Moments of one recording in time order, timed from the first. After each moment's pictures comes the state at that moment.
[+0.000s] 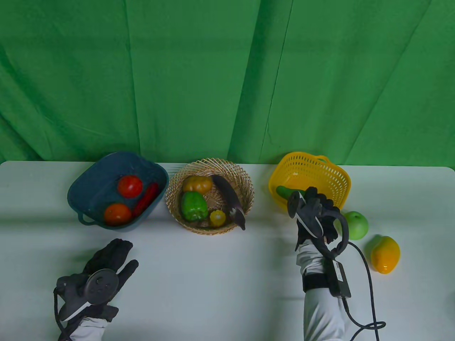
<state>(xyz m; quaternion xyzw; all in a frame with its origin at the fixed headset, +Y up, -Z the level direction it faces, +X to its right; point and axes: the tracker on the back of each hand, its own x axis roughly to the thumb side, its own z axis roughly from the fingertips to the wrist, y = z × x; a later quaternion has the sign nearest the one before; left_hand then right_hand) -0.291 -0.702 -0.254 0.10 -0.06 0.07 0.99 0.190 -0.688 -0.444 0.15 0.04 -0.98 0.10</state>
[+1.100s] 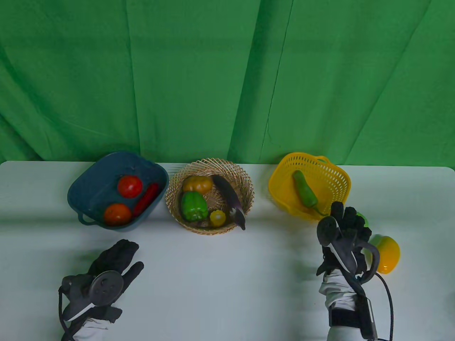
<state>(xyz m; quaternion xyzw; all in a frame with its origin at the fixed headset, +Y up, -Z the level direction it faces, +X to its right) -0.282 -0.705 -0.255 0.10 -0.09 0.06 0.99 0.255 -0.682 -0.362 0.18 0.10 -0.98 0.01</state>
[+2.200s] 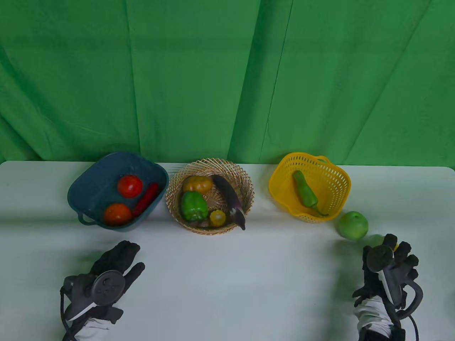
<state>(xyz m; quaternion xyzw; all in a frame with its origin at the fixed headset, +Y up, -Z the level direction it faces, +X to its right) -0.280 -0.709 -0.256 0.09 -0.09 0.06 0.99 0.371 -0.744 -0.324 0.31 0.04 -0.95 -0.05</state>
